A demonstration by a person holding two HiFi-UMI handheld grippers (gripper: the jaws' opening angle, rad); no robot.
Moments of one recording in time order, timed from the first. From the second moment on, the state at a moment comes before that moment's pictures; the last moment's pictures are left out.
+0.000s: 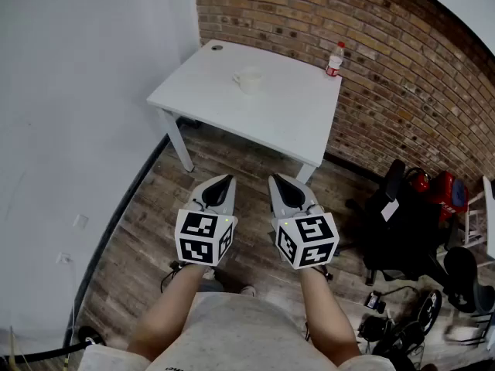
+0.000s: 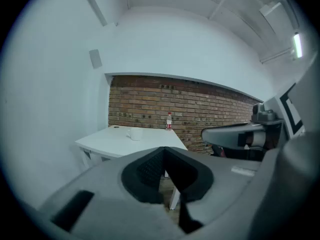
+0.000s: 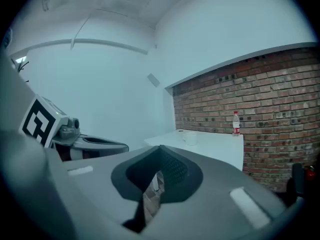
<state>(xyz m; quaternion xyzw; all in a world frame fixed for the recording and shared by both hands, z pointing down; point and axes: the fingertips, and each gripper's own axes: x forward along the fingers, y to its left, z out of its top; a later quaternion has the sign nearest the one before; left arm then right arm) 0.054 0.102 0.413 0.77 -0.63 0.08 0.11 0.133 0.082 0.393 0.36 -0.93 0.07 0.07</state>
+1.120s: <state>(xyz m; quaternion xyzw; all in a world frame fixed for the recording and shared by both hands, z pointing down) -0.033 -0.100 0.420 0.80 -0.58 0.09 0.13 0.037 -0.103 0.404 0.40 -0.91 0.10 0.09</state>
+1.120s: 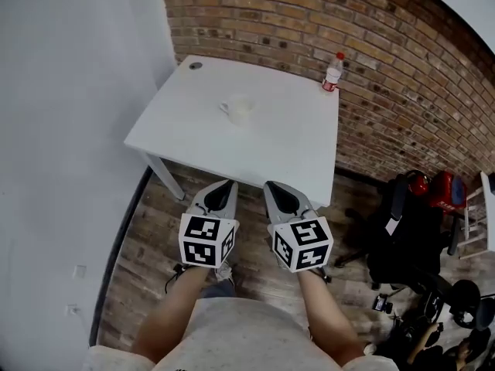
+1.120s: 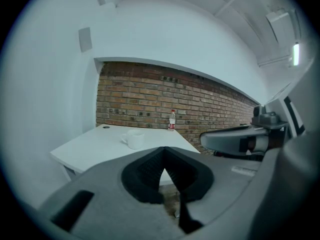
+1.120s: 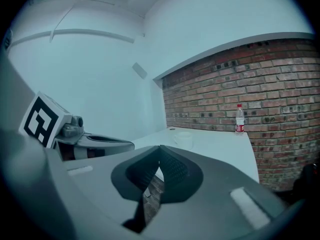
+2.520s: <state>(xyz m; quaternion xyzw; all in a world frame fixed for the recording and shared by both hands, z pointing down) -0.104 -0.336 0.451 0.87 -0.42 0.25 -0.03 -0.048 -0.300 0.411 0.41 -0.90 0.12 0.10</state>
